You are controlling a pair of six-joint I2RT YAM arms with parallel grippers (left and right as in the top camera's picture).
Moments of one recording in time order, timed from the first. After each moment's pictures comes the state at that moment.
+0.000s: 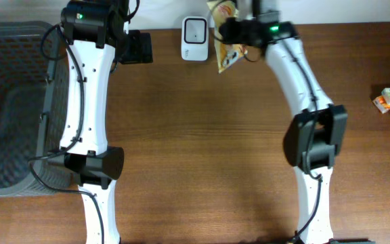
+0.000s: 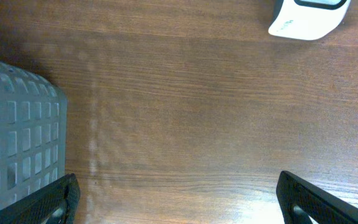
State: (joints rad) left arm -0.19 2.27 2.79 -1.68 -0.12 -0.24; right arm 0.22 2.38 2.27 -0.59 -0.27 0.21
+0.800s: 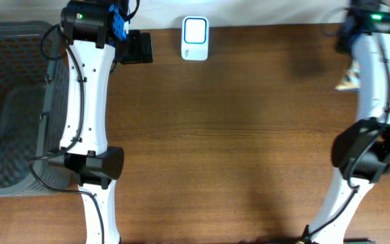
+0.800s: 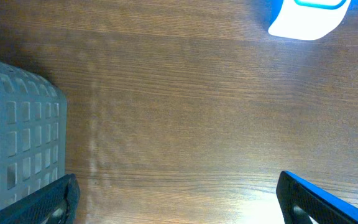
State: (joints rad) left arm -0.19 2.27 2.79 -1.68 -0.12 -0.24; right arm -0.22 2.23 2.30 -1.12 0.47 0.19
